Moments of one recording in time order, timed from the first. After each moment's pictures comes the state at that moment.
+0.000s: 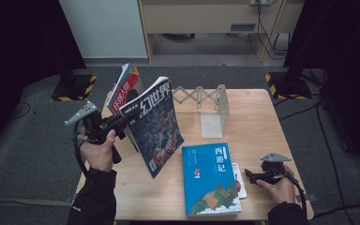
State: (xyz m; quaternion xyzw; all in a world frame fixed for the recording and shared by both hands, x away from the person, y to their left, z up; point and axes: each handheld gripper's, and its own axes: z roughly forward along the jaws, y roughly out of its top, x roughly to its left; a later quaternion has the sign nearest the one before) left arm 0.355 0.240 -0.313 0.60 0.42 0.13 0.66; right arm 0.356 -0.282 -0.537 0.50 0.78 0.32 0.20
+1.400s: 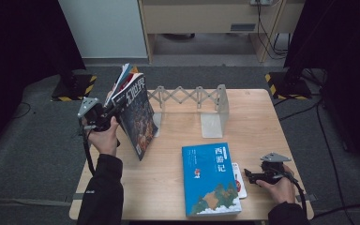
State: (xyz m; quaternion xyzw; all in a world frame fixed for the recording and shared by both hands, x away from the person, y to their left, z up) left arm 0.415 0.257 -0.359 0.55 0.51 0.28 0.60; right arm 0.357 -0.282 -0.539 0.49 0.78 0.33 0.20
